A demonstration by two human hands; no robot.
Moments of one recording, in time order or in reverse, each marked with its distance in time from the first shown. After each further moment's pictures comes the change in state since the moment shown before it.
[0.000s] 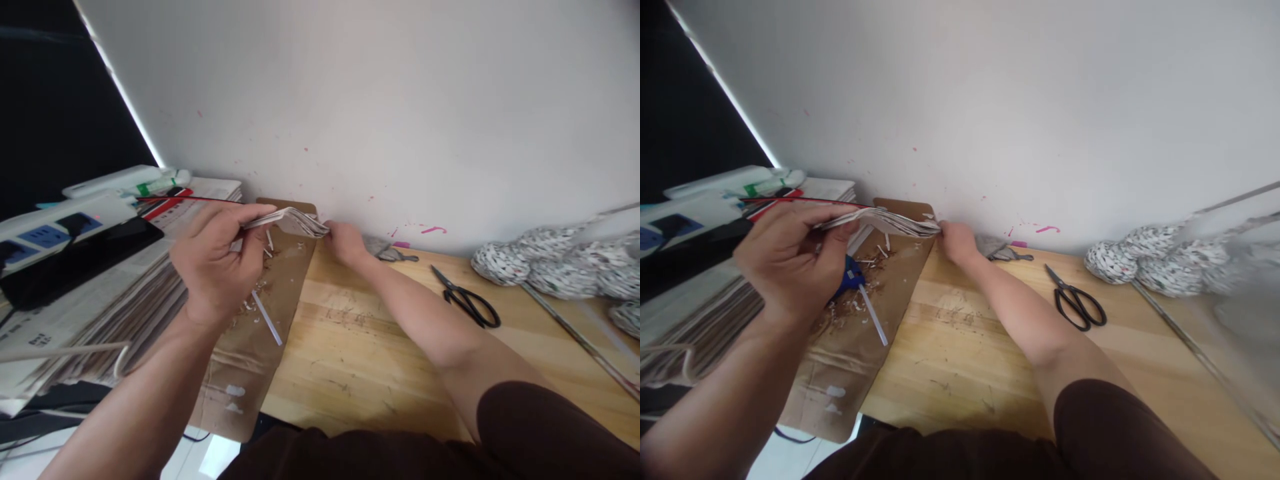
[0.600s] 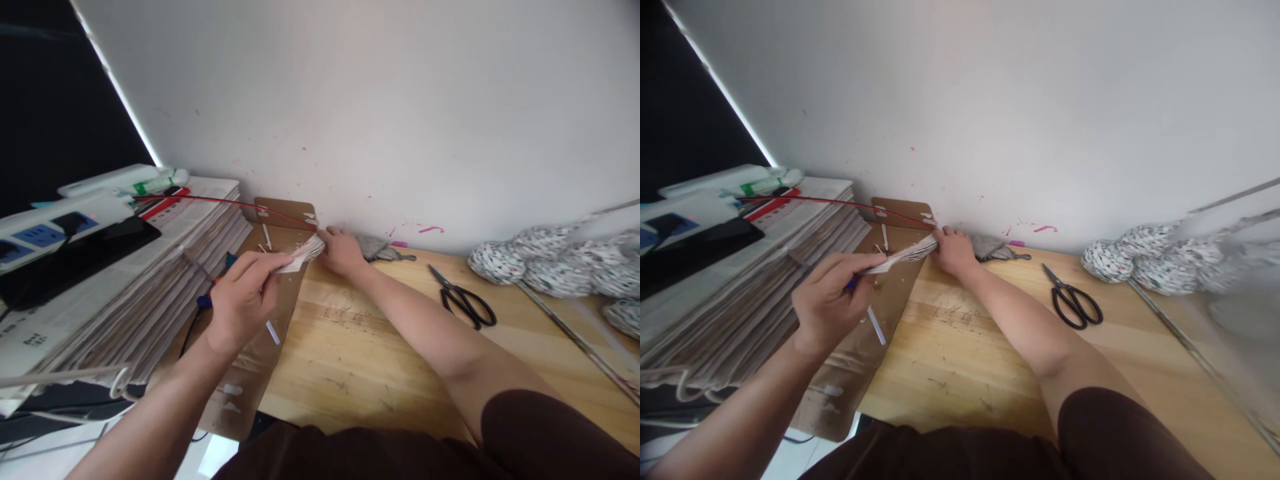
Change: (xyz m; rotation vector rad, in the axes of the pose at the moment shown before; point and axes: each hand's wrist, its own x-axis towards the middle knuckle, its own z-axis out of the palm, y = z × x) left_hand -0.058 0.001 0.008 -0.104 -0.191 0.036; right_hand -0.028 -0.004 0.009 0.023 0.012 -0.045
